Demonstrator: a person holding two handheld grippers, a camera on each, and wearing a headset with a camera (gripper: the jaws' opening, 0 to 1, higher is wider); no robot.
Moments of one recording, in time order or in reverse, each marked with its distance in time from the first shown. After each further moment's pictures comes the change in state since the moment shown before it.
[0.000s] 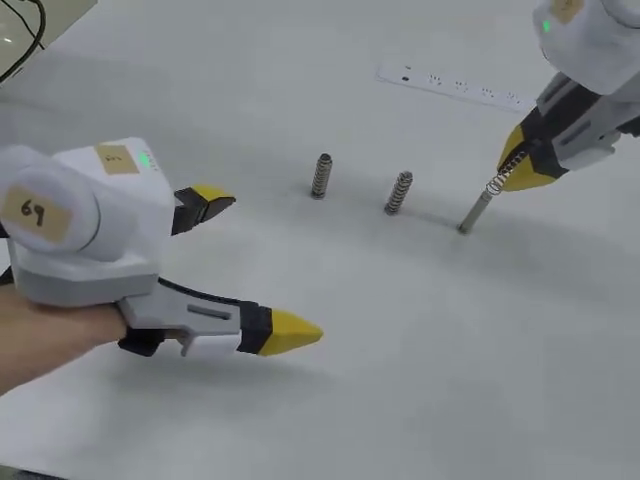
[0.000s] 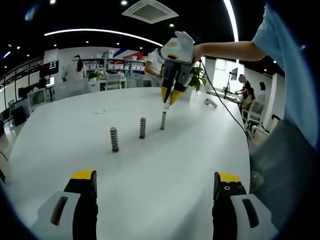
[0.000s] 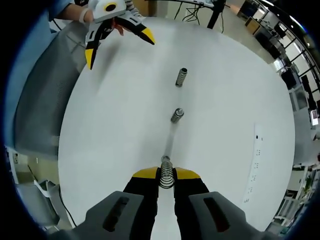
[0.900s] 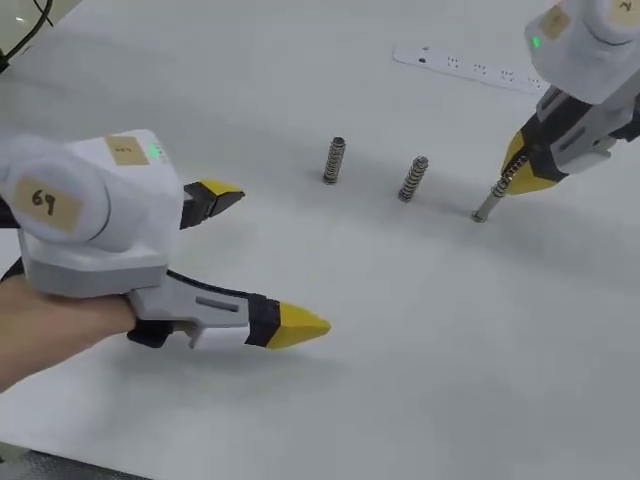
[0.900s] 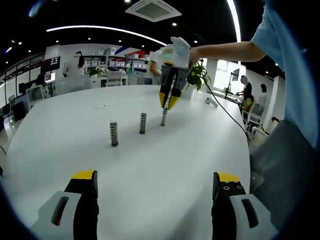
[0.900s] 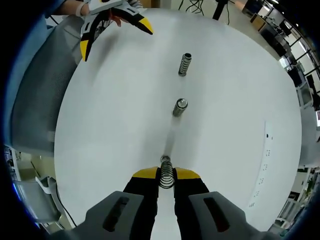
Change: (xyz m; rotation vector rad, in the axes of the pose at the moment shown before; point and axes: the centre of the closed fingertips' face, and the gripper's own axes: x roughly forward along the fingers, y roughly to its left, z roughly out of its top) left arm 0.002 0.002 -0.009 -0.030 0.018 -0.001; right arm 0.027 0.000 -0.007 -0.006 0.043 0.048
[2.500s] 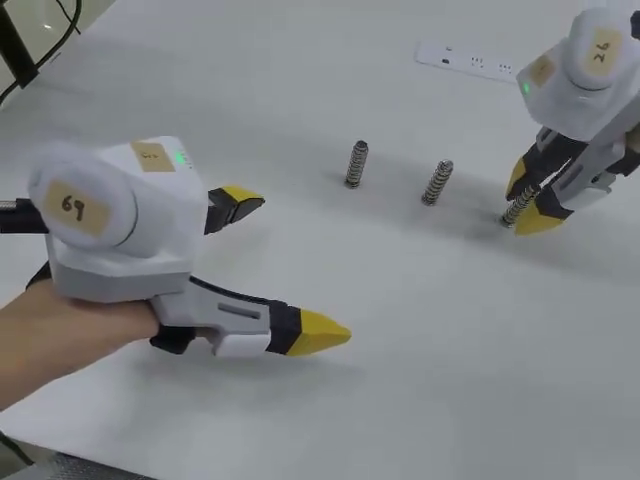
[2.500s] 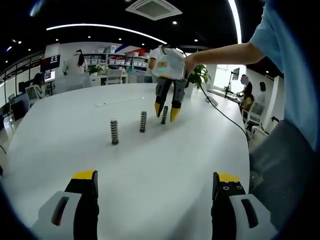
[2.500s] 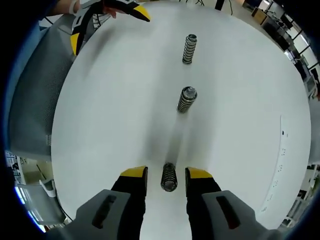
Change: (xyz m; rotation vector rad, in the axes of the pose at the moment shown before) left arm -0.003 0.002 -0.003 -0.004 0.013 -0.002; right arm 0.036 0.006 0.001 0.035 0.003 0.056
